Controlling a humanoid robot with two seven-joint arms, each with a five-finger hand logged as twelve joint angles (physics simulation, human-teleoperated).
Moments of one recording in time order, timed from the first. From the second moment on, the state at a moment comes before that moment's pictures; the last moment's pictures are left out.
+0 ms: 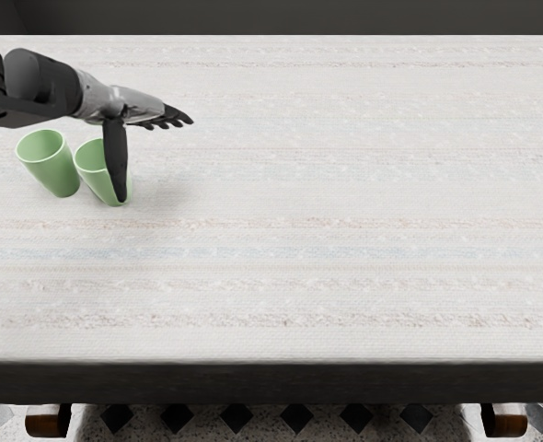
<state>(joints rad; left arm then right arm) -1.46 0.60 -0.07 -1.12 0.82 -0.58 0.33 -0.05 0.00 -0.01 0.17 0.02 0.03 -0.32</state>
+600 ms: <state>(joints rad) -1.45 0.64 0.05 -1.13 0.92 -0.39 0.33 -0.05 0.00 -0.01 0.17 0.02 0.03 -0.32</state>
